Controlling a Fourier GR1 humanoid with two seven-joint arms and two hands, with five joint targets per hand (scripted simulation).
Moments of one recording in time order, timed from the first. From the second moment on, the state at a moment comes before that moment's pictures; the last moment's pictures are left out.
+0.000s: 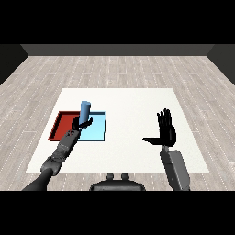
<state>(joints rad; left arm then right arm) -0.74 0.27 -0.13 -0.30 0.13 0.39 -0.19 -0.09 -0.19 0.08 -1.69 -0.42 -0.11 -0.25</state>
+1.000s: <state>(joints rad) -0.83 0.19 -0.17 -0.06 0.01 0.37 -0.08 -0.10 -0.18 0.02 -1.56 -0.45 -0.02 -0.32</state>
